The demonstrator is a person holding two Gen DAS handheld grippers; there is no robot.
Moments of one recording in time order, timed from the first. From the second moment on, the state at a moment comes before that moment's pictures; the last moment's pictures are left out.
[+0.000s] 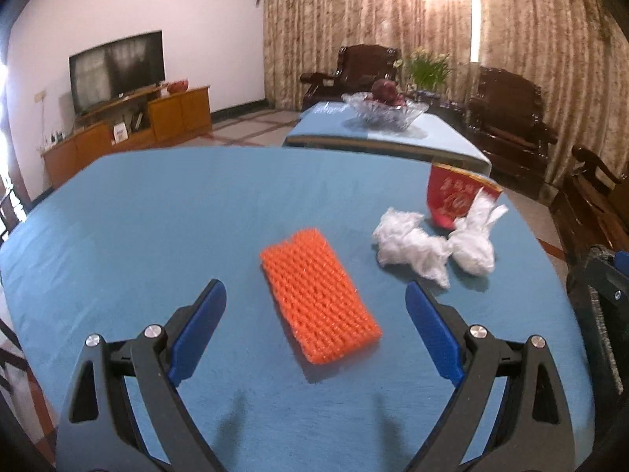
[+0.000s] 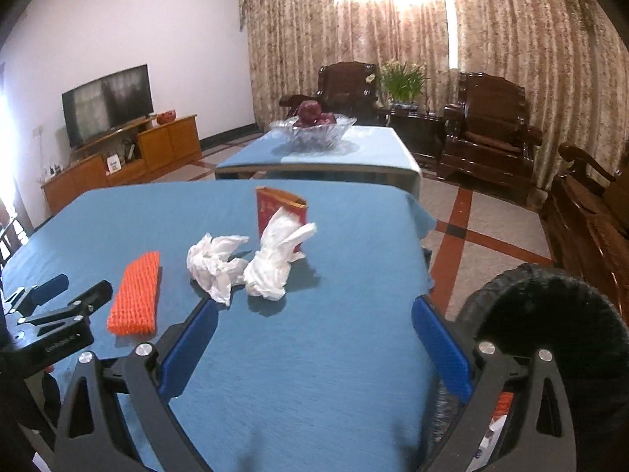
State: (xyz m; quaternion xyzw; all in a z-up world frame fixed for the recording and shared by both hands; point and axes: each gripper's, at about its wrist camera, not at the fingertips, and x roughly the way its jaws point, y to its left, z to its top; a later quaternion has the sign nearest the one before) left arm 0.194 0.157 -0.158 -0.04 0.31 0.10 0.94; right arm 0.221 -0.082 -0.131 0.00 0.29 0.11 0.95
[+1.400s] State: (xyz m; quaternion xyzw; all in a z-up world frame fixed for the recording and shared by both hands) left arm 0.243 0.162 -0.179 -0.10 0.36 0.04 0.92; right arm 0.322 -0.024 -0.187 -0.02 0.39 0.17 0.91
